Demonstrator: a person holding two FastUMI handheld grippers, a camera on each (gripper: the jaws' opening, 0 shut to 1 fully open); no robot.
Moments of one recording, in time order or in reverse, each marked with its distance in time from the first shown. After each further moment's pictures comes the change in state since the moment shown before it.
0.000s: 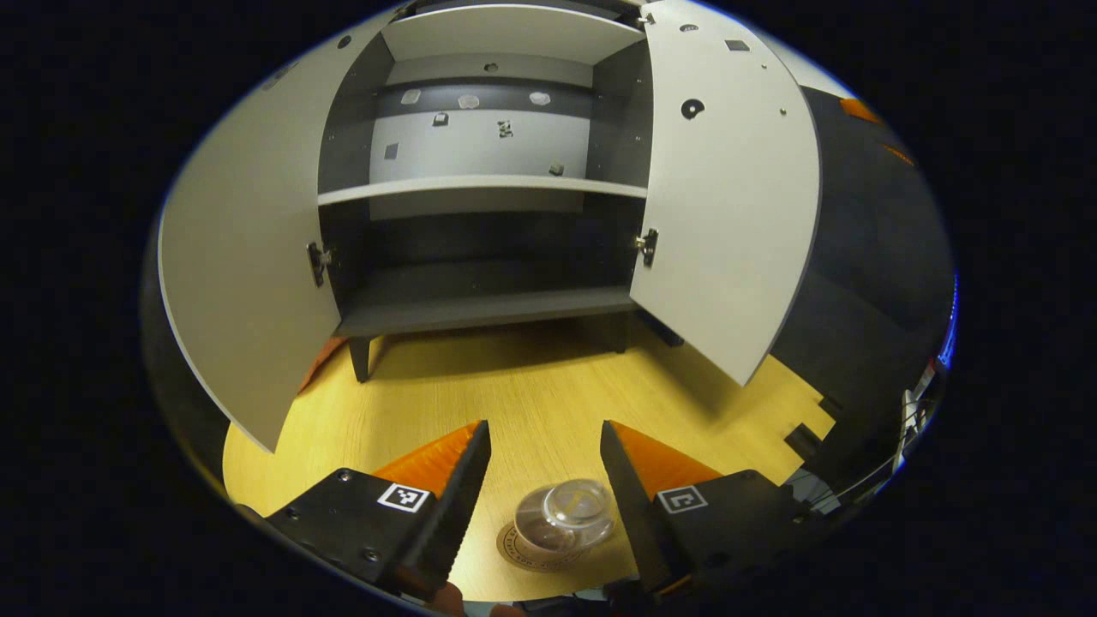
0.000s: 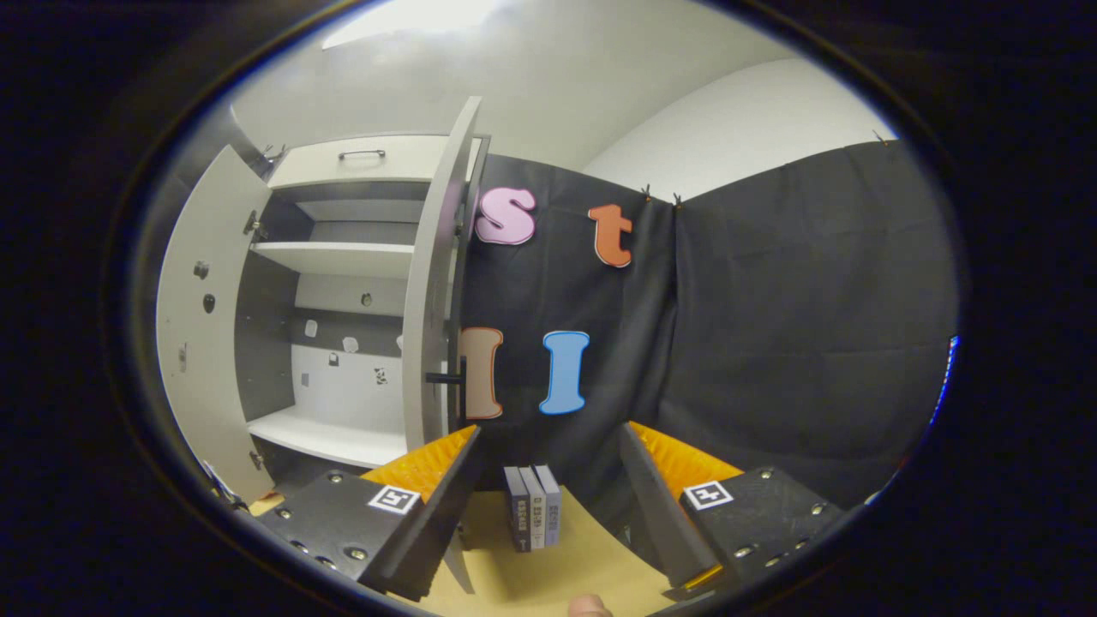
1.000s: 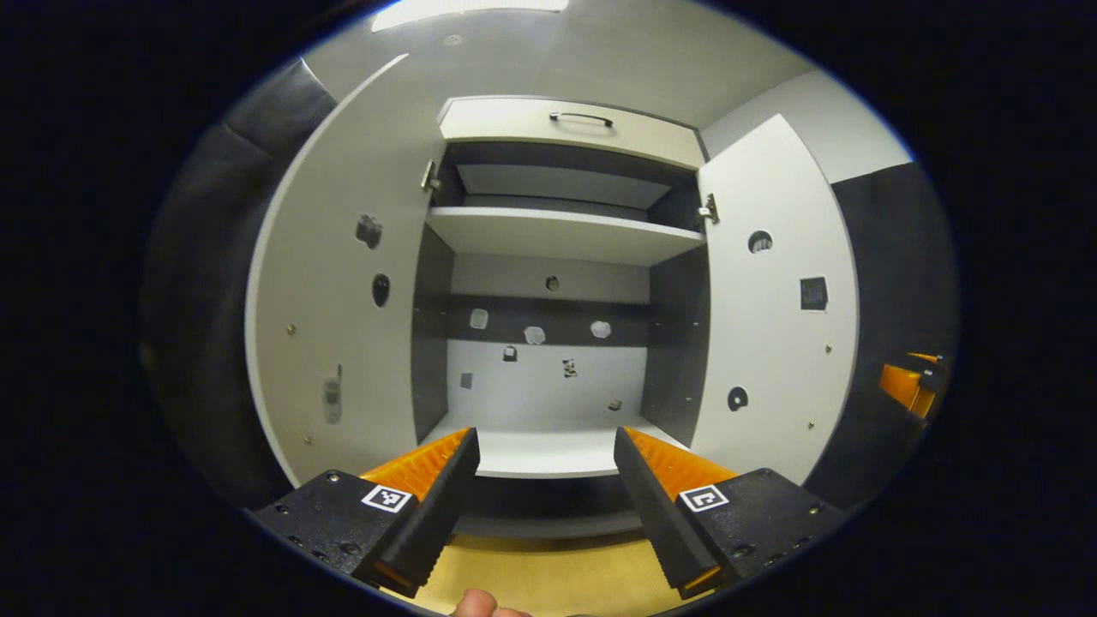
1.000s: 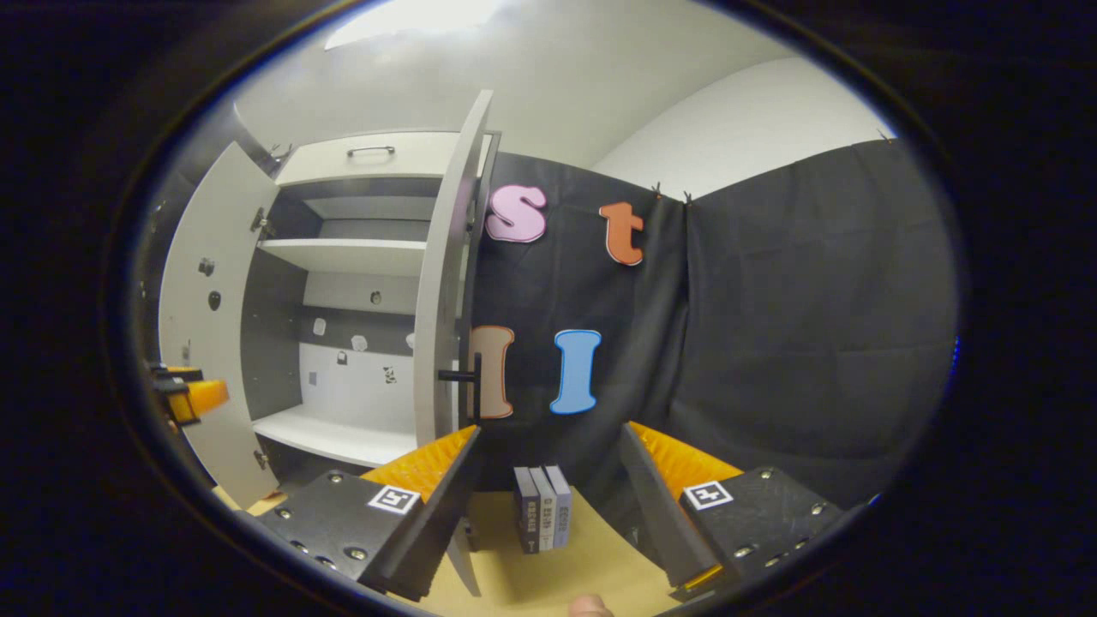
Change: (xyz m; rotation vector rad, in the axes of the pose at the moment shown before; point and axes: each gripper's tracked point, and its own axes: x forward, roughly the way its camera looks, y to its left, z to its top) left arm -0.131 0.053 0.305 -0.012 -0.549 0.262; right arm 0.015 0.019 -0.009 0.007 0.003 0.053
